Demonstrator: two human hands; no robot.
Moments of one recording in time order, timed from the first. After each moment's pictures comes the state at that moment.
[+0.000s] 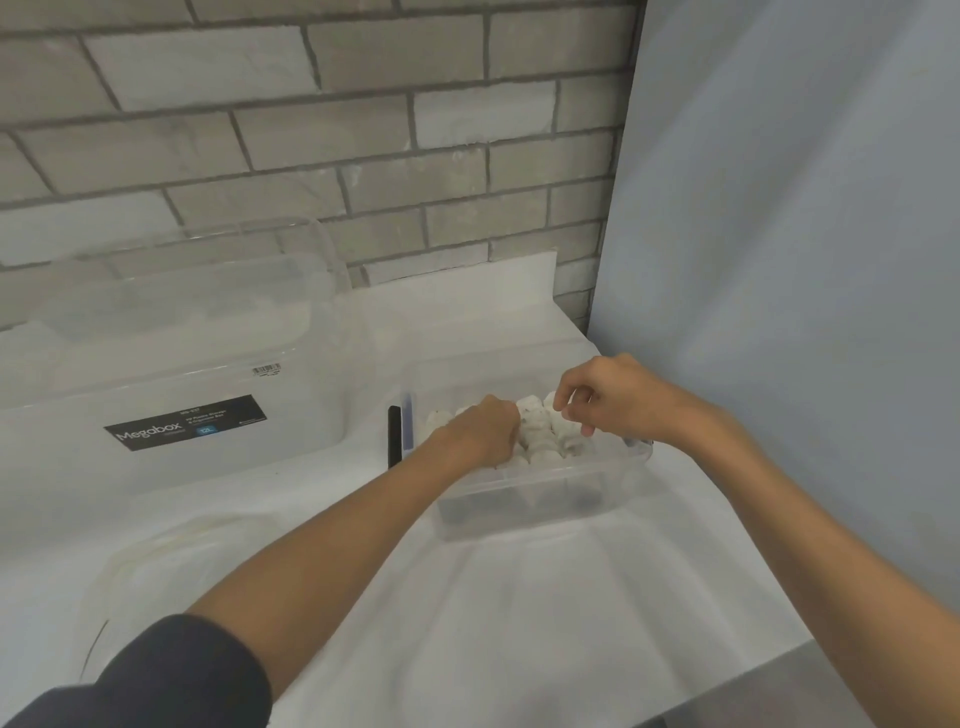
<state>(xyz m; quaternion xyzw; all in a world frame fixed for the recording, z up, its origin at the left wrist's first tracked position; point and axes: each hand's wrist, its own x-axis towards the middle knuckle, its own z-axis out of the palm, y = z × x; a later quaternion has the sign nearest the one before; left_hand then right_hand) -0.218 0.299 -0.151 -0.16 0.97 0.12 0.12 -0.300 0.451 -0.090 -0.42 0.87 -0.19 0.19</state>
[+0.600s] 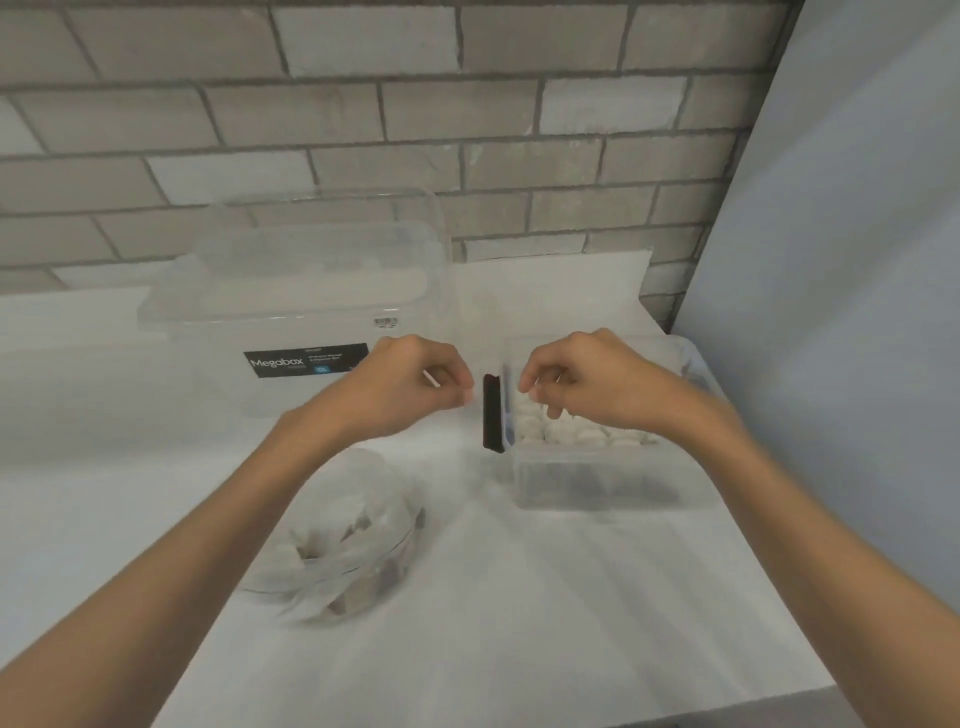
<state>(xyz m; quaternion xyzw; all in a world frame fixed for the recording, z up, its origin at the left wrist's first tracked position) -0.041 0.229 -0.062 -0.22 0.92 0.30 -0.08 -0.206 0.379 -0.058 -0.56 0.78 -0.21 0.17</state>
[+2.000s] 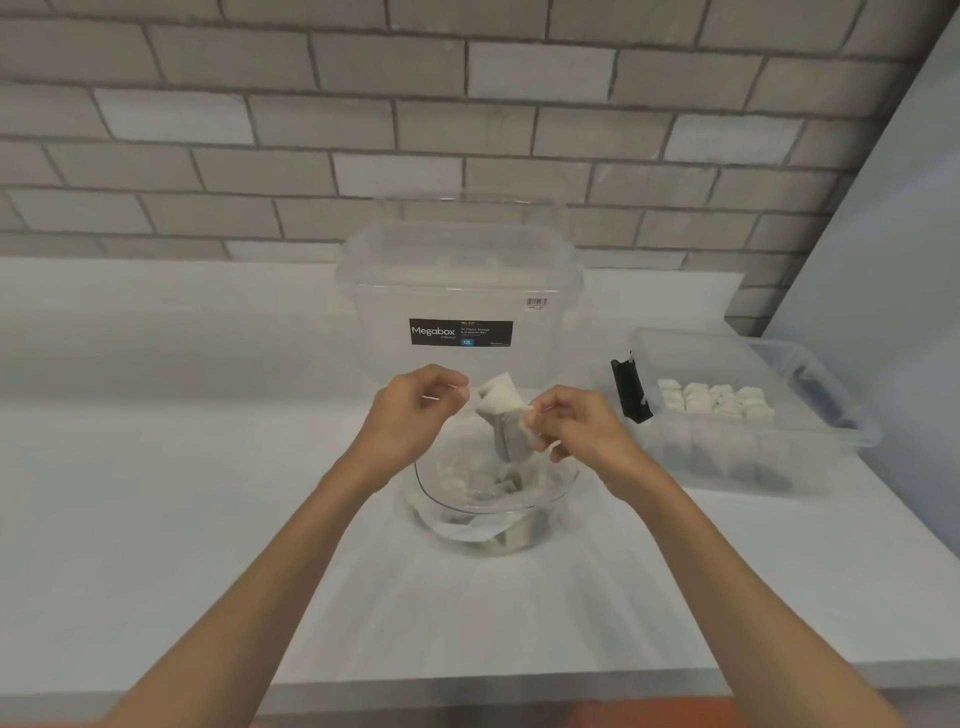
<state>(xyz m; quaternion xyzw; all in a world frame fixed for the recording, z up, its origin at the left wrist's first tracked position) 0.119 0.188 -0.125 -0.34 0.77 0.48 -0.26 -0.050 0.312 -0.138 -0.36 0.72 -0.51 0.31</state>
